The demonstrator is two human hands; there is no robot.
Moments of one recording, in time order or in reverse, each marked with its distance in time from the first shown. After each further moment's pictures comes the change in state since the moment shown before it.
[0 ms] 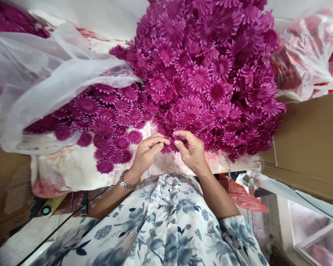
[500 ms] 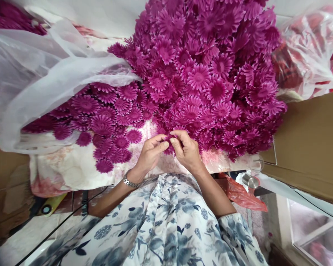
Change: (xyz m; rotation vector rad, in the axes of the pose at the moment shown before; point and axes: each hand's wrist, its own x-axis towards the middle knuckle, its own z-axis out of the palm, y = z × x) left_hand -0.001 -0.014 0.017 -0.358 0.048 -0.277; right_hand 0.000 0.001 0.011 -0.104 -0.026 -0.059
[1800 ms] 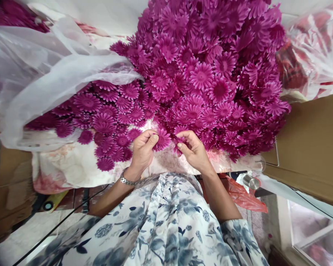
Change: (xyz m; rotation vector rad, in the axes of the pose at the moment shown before) left_hand 0.002 -0.005 -0.017 0.082 0.257 0.209; right_hand -0.005 0.010 -0.012 0.401 -0.120 0.233
